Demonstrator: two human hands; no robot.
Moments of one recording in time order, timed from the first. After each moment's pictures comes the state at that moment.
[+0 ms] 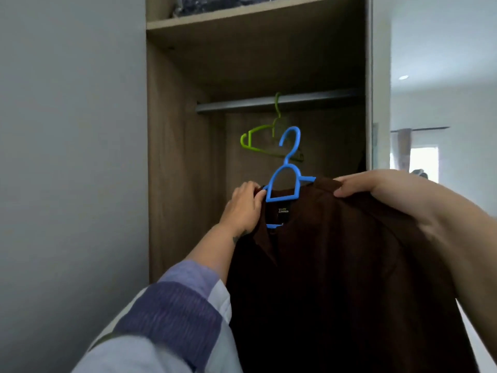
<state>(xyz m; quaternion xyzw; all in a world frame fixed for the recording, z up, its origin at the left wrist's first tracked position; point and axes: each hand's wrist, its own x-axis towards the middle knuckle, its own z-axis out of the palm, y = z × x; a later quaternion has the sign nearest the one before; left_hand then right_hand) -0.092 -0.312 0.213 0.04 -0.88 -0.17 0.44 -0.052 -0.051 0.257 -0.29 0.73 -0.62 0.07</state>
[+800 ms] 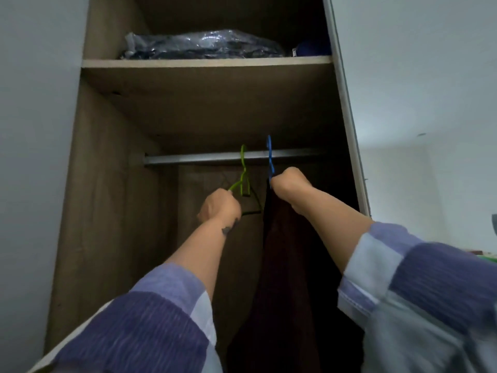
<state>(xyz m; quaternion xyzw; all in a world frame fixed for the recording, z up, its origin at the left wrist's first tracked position) -0.174 -0.314 0.358 0.19 -0.84 -0.26 0.44 -0.168 -0.182 0.378 -0.16 0.79 -0.52 -0.27</state>
